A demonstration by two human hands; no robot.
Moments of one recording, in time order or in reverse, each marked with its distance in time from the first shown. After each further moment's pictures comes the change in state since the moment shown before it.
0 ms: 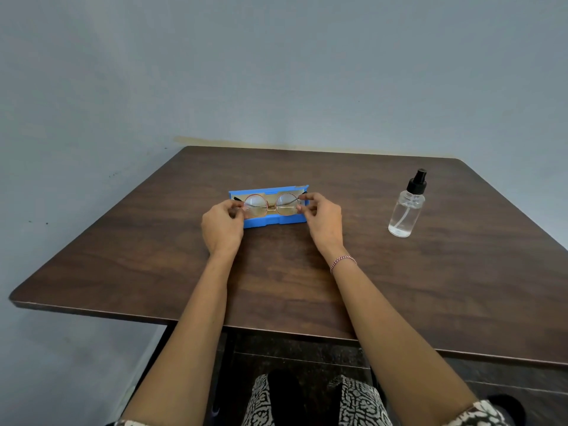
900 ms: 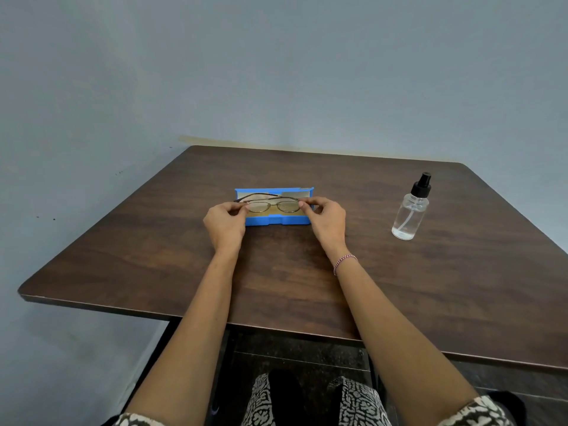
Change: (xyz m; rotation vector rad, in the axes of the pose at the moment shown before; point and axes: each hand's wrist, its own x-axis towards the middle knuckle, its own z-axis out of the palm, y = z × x) left_hand 0.001 0.005 -0.002 -0.248 0.014 -0.164; right_hand 0.004 0.001 0.004 0.099 0.020 0.028
